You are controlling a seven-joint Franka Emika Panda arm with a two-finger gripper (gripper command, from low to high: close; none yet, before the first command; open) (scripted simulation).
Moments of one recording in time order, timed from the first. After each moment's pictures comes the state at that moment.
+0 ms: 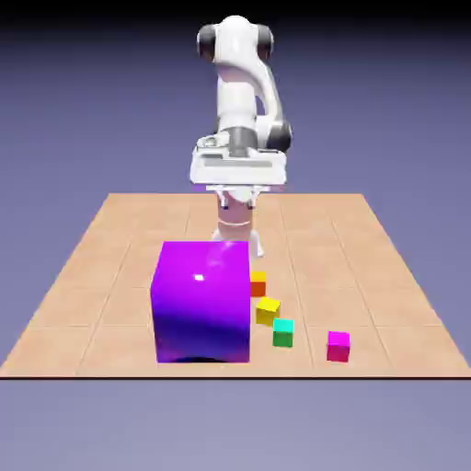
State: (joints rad) arm 0.03 -0.53 0.00 -2.79 -0.03 3.00 0.71
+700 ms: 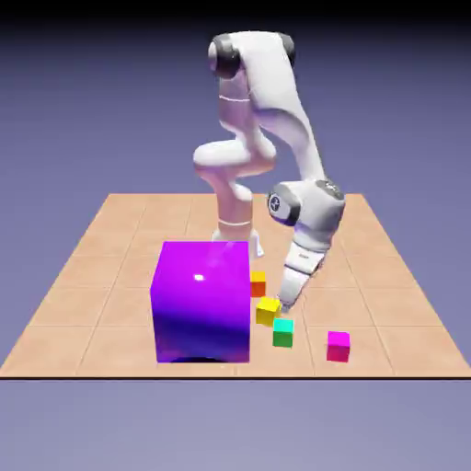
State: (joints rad) arm 0.42 0.23 -0.04 -2.42 -0.48 2.43 0.19
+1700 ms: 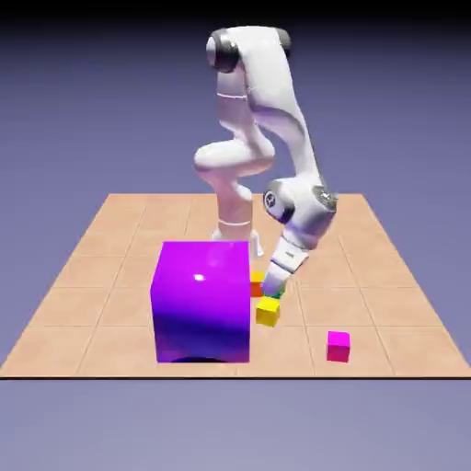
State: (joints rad) arm 0.47 0.13 -0.13 -2.68 -0.45 2.48 0.37
